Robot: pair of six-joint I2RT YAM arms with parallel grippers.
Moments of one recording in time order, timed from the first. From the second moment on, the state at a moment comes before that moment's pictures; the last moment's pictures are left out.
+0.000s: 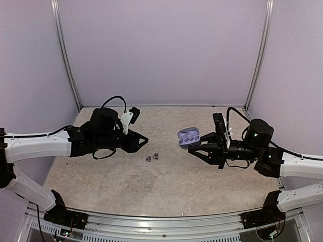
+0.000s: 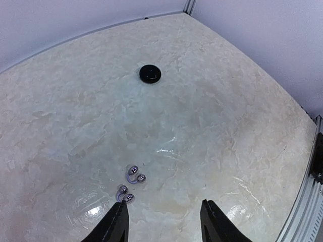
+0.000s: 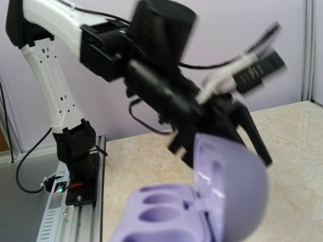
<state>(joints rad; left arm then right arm) -0.84 1.34 0.89 -0.04 0.02 -0.23 0.88 0.99 0.57 0.45 -0.54 0.12</state>
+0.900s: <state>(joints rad) -0.71 1.80 0.99 -0.07 0.07 -0.42 0.87 0.95 0.54 0.41 -0.53 0.13</state>
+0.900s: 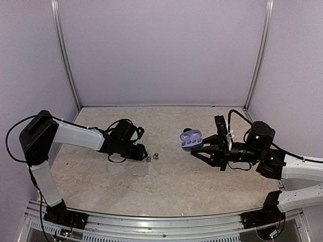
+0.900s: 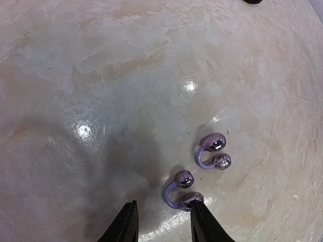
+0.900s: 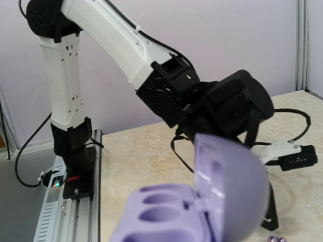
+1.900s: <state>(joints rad) -0.77 1.94 1.10 -0.09 0.06 -0.42 0.87 0.92 0.54 0.38 -0.51 0.10</state>
